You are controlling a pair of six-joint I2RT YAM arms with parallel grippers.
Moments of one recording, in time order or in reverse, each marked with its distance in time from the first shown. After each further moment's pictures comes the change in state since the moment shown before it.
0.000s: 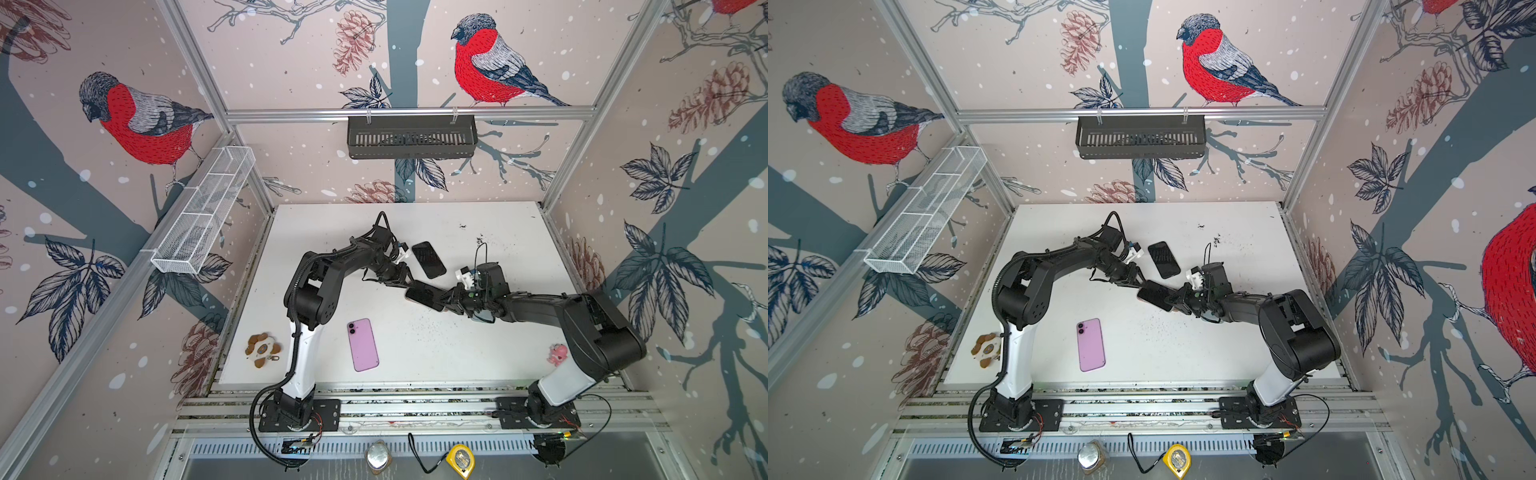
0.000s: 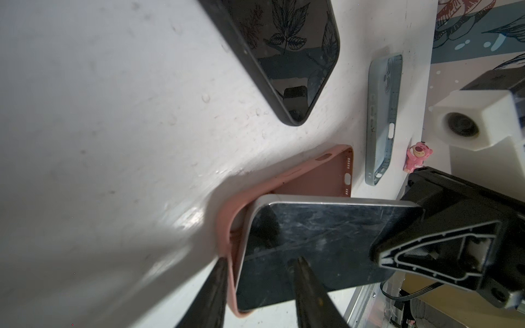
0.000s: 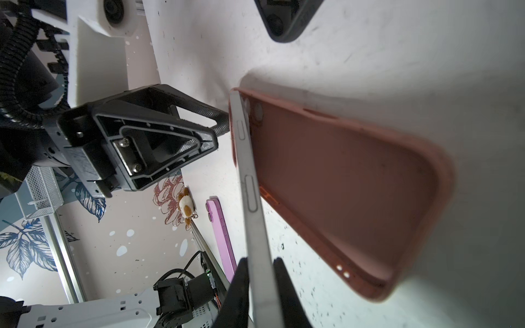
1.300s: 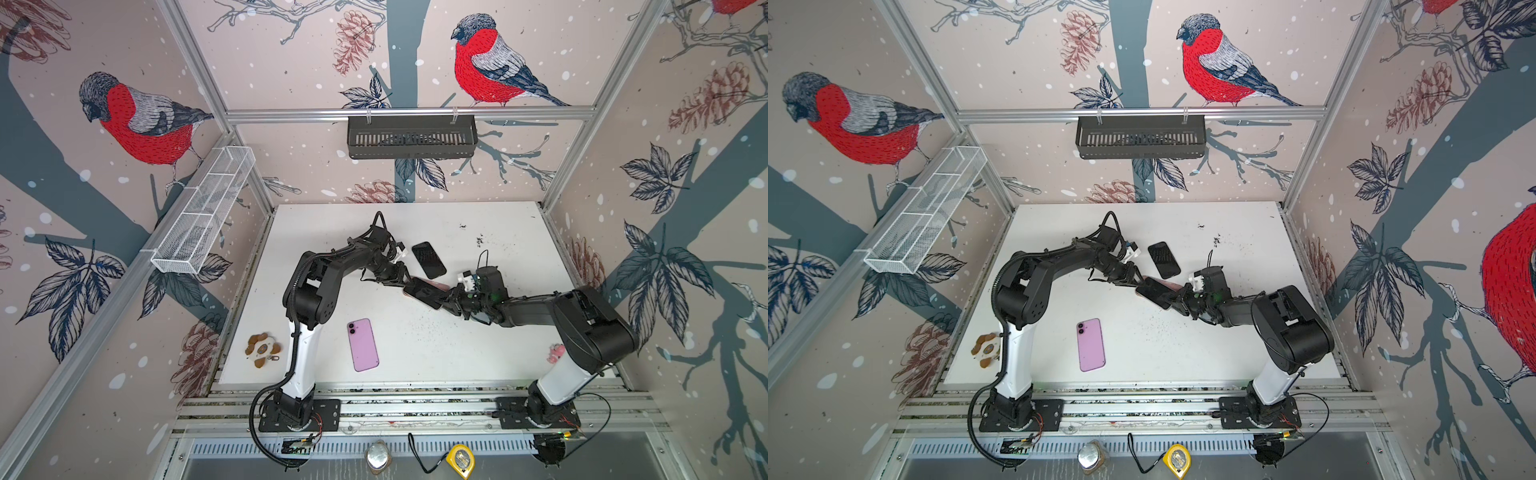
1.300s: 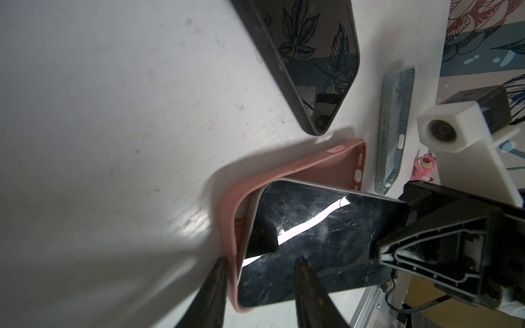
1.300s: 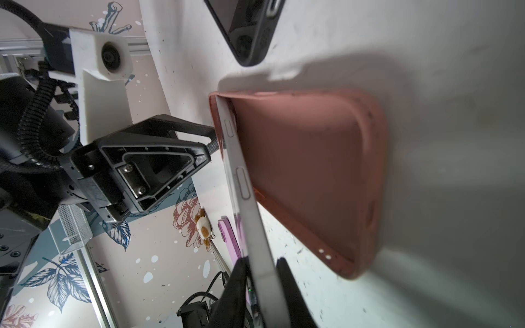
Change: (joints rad) left arm 0.013 -0.002 -0.017 0.030 -0.025 -0.027; right arm 0.026 0.033 -0.050 0.175 0.044 0.208
